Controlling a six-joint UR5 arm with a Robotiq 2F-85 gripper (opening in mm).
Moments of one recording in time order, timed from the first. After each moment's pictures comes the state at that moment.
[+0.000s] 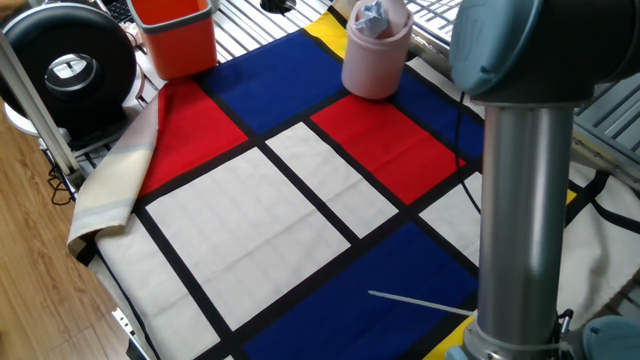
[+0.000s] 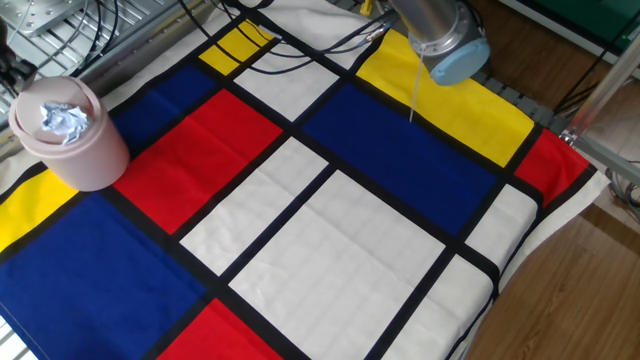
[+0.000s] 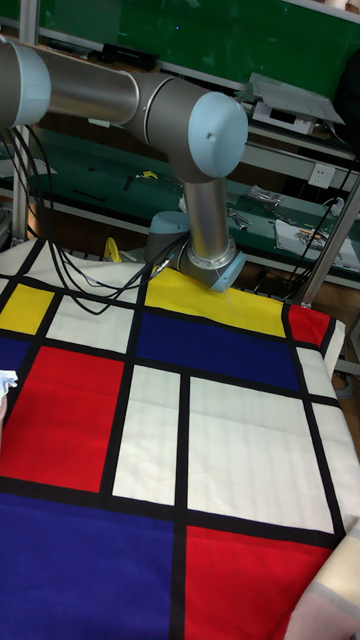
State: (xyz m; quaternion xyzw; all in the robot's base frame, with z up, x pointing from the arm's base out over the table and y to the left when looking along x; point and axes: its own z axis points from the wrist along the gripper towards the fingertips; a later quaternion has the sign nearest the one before) arm 0.674 -0.337 0.165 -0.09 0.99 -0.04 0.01
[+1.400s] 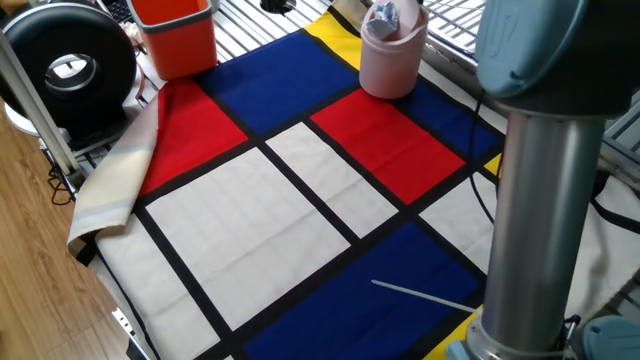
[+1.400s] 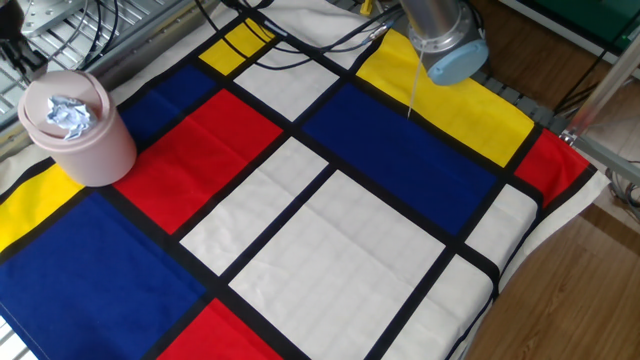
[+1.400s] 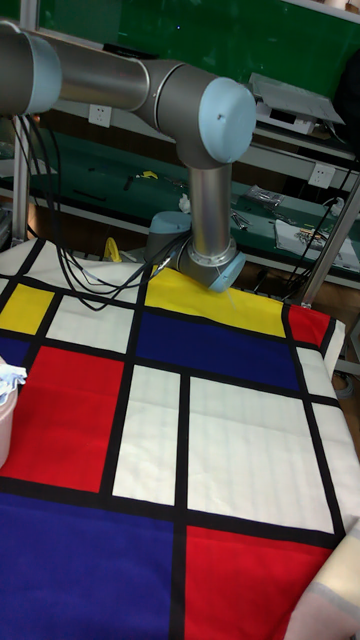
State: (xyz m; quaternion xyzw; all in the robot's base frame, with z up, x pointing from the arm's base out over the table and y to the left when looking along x) arm 0.650 -0.324 0.172 -0.01 1.00 -0.03 0.02
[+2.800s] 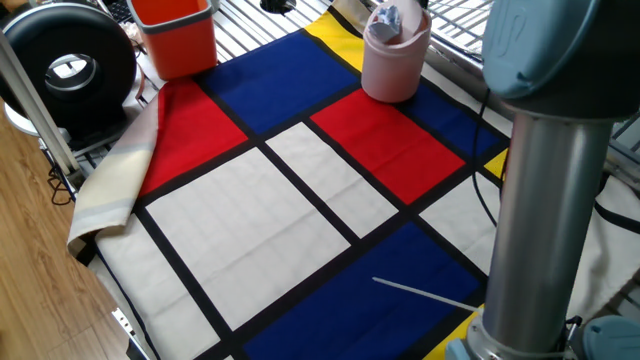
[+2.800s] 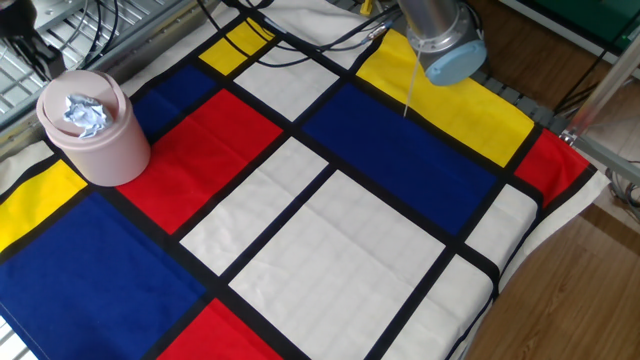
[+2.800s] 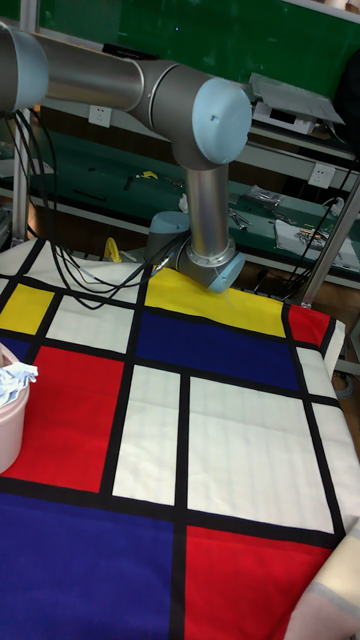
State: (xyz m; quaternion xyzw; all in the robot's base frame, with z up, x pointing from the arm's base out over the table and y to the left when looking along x) arm 0.629 -0.323 0.162 -0.03 1.00 0.00 -0.01
